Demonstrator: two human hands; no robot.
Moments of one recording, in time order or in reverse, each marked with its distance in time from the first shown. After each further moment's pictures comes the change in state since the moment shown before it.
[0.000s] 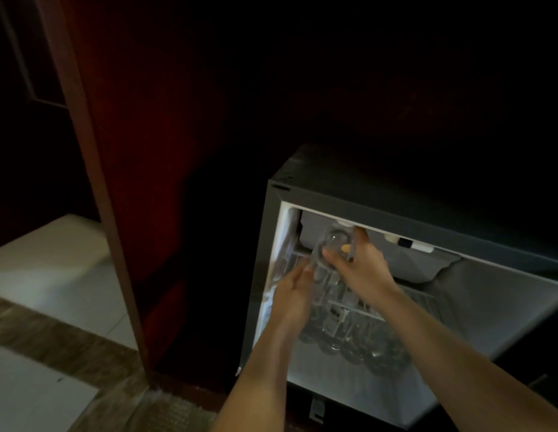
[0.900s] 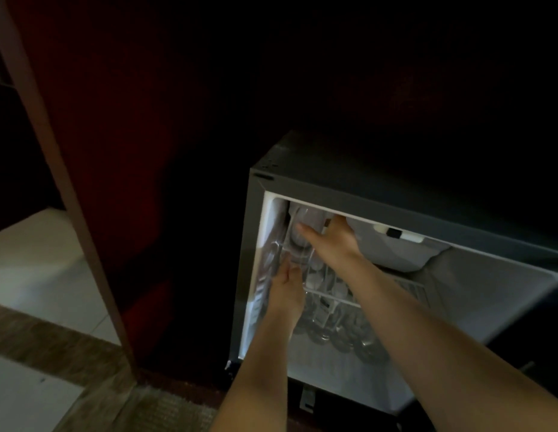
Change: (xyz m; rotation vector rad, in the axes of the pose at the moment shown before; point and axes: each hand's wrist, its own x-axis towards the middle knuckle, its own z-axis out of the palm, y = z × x) left_hand 0.025 -0.026 0.022 0.045 0.037 -0.109; right_hand 0.035 -0.012 0.018 0.176 -0.007 0.112
